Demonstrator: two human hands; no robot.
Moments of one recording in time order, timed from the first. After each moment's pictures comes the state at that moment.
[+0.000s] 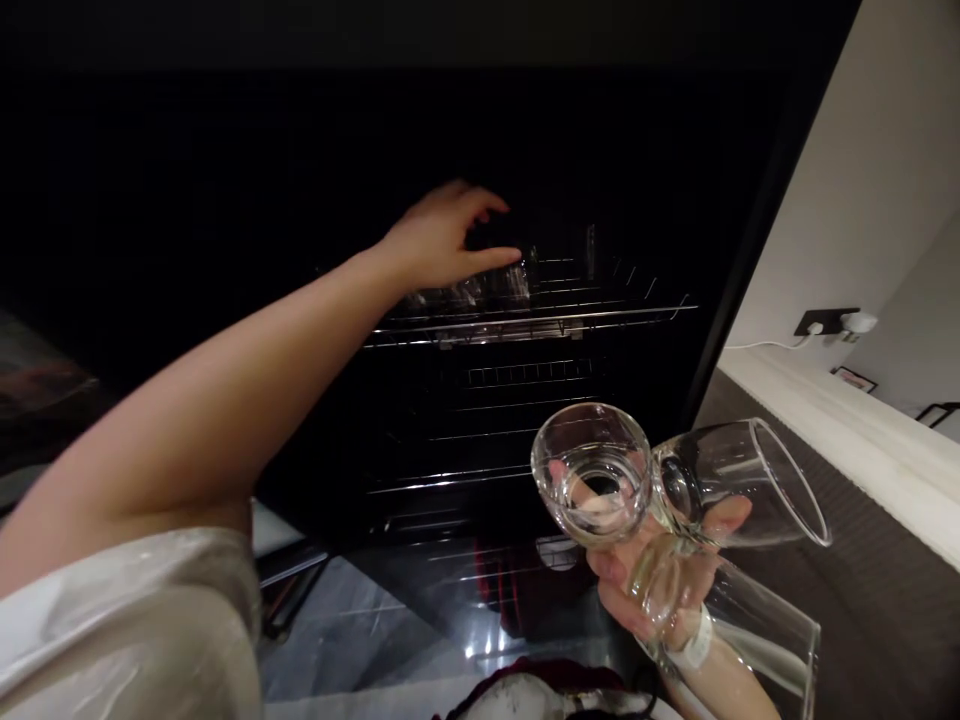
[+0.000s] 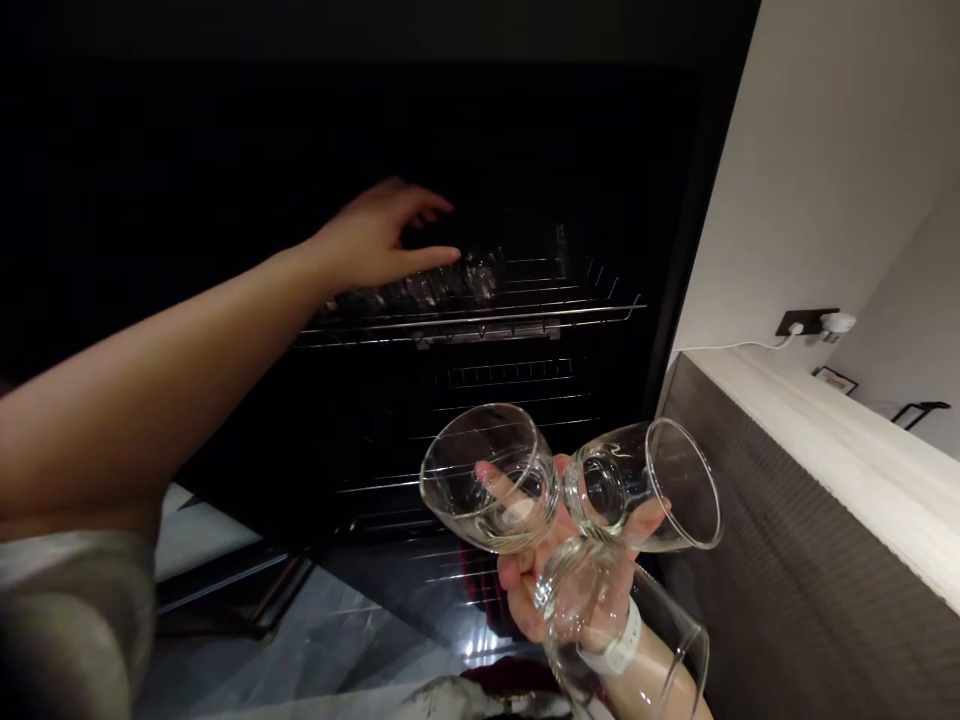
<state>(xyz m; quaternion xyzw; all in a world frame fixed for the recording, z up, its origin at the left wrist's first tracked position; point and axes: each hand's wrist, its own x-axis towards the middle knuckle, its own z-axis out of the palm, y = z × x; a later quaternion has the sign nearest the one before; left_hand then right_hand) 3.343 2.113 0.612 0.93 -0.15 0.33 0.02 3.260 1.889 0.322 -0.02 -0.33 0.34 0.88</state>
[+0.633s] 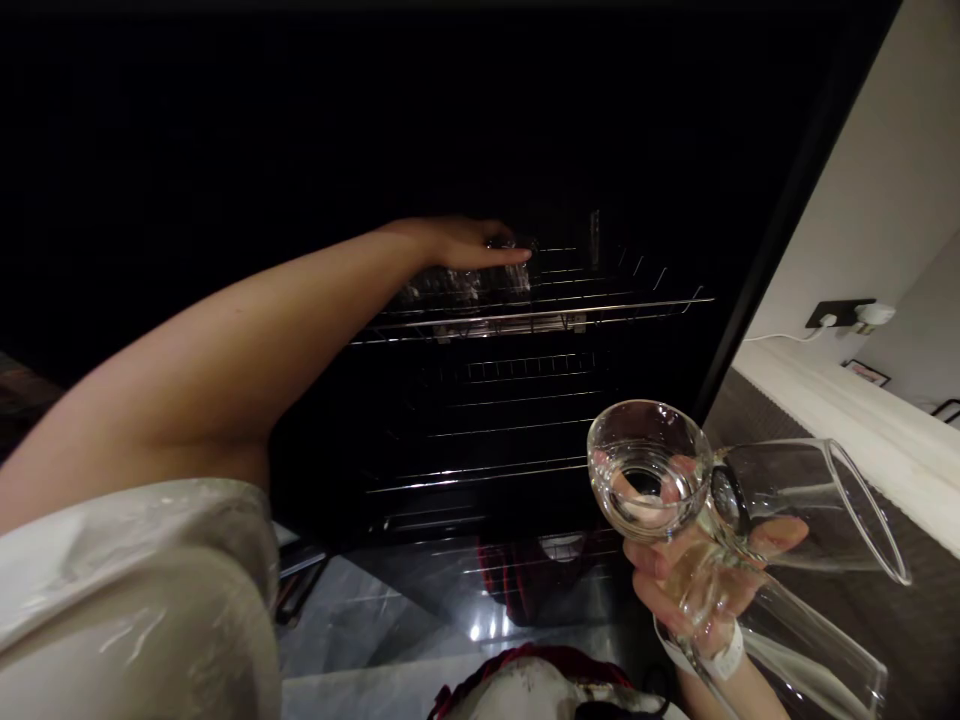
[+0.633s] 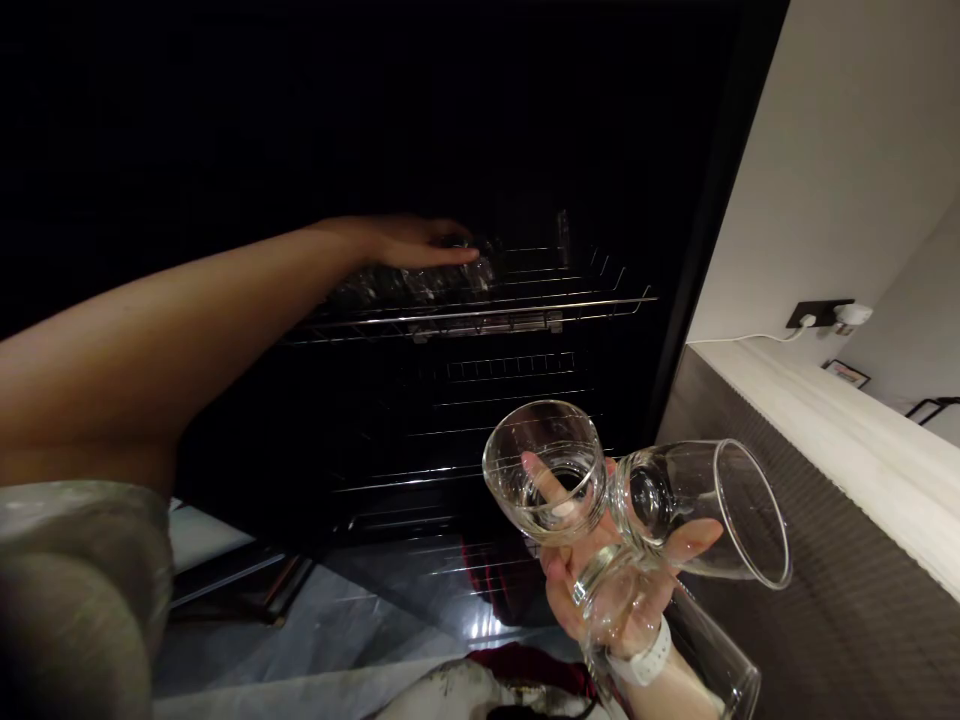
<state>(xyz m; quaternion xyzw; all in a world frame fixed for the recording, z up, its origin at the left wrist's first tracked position) 3.403 2.127 0.621 0.99 -0.01 0.12 -0.06 3.264 1.869 0.326 -0.11 -0.10 0.28 0.95</state>
